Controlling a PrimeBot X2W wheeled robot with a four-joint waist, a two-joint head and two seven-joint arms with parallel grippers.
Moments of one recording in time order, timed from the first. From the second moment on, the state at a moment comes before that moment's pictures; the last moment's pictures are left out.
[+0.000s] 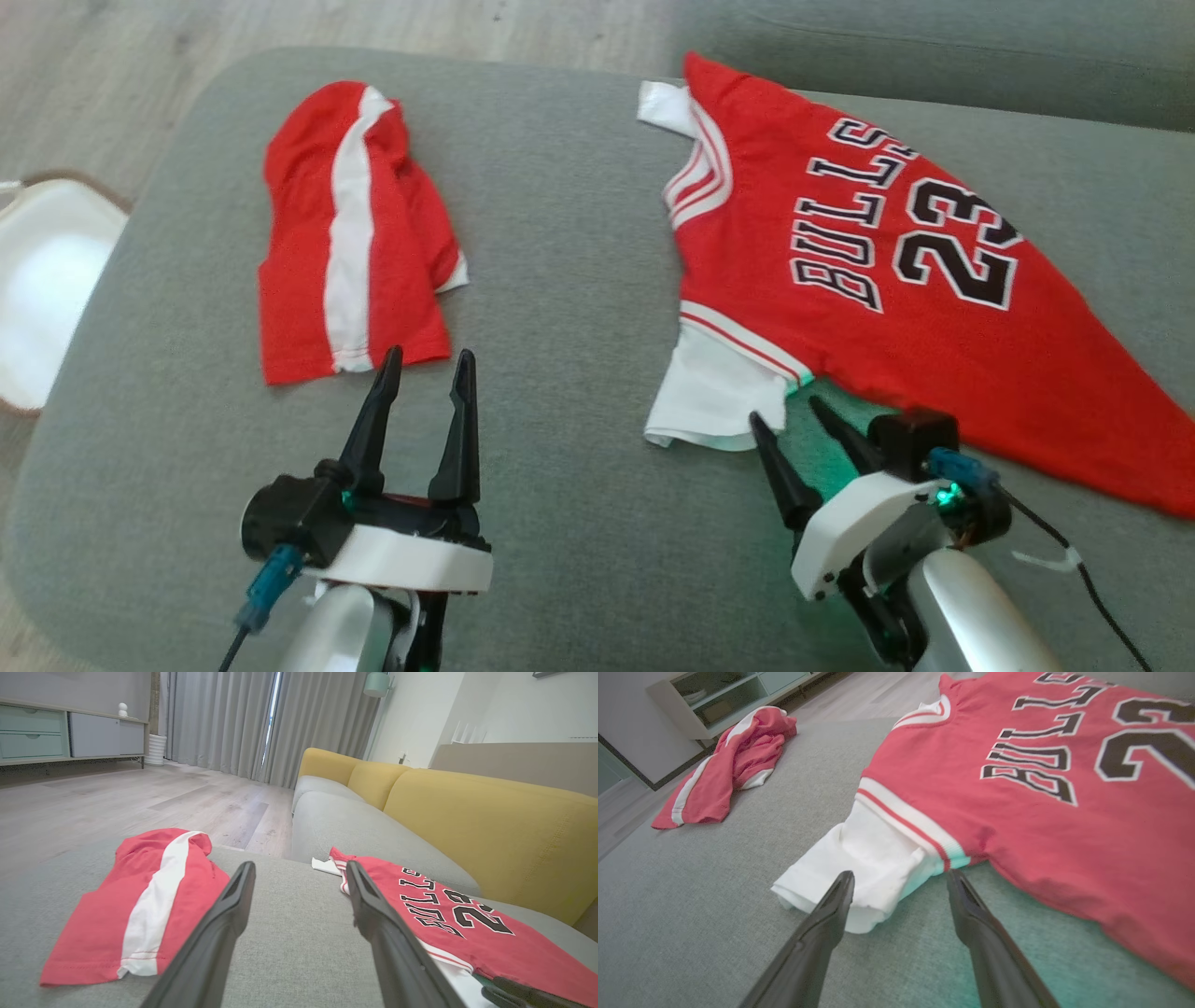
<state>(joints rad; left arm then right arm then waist) -0.13 0.05 -0.29 0.21 -0.33 -0.09 -0.26 -0.18 -0.05 0.28 0.44 0.23 0.12 0.04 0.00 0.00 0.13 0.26</state>
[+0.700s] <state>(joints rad) -0.13 0.05 -0.30 0.21 -0.33 -0.08 -0.26 -0.27 -0.05 0.26 0.60 0.29 0.12 0.00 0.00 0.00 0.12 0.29</state>
